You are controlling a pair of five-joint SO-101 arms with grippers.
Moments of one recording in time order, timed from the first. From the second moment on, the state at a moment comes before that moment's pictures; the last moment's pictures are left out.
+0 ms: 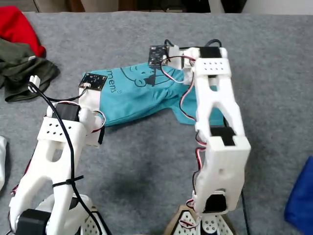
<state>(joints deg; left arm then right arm) 4.5 -28.9 36.9 81.1 -12.4 -6.9 32.5 -25.2 67.5 70.2</state>
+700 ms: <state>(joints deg) 4.5 -28.9 36.9 81.1 -12.4 -6.2 38.5 -57.1 97.9 70.7</state>
